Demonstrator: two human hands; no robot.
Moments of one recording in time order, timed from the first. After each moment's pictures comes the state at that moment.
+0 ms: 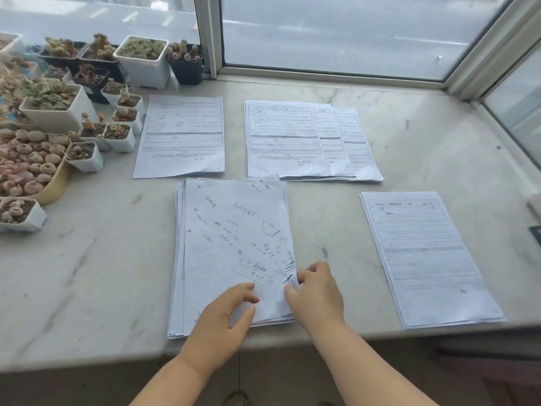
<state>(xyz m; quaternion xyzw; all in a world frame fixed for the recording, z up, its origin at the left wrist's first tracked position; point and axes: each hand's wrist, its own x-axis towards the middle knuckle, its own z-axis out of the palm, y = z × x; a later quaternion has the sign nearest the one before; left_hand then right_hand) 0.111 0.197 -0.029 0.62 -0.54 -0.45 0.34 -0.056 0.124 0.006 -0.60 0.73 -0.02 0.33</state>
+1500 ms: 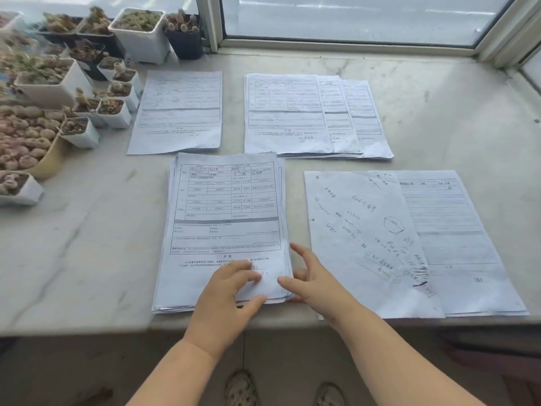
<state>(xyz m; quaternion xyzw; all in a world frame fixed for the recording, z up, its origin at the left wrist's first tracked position) 0.076 0.192 -0.048 0.67 -0.60 -0.31 0.31 -0.107 0.122 -0.013 -0.47 0.55 -0.12 0.68</state>
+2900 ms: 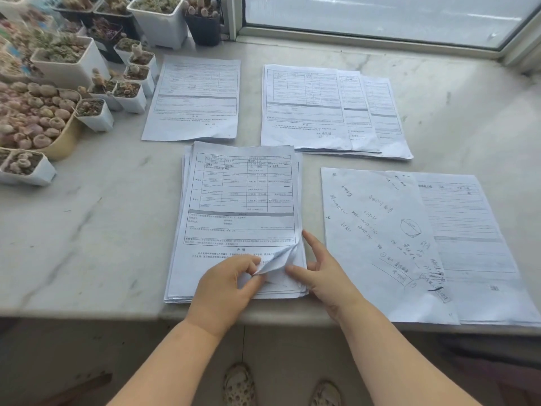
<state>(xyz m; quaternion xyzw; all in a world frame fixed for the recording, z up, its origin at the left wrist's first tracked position) 0.096 0.184 -0.045 0.70 -0.55 -0.35 0.31 -0.091 0.116 -0.030 -0.44 0.57 -0.18 0.67</state>
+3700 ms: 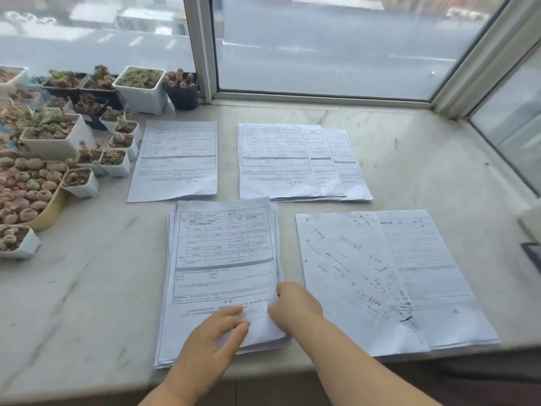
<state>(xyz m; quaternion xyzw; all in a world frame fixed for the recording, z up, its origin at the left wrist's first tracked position) 0.113 0.194 -0.020 0.64 -0.53 -0.45 0.32 -0.040 0.093 0.029 -0.61 0.67 0.13 0.39</state>
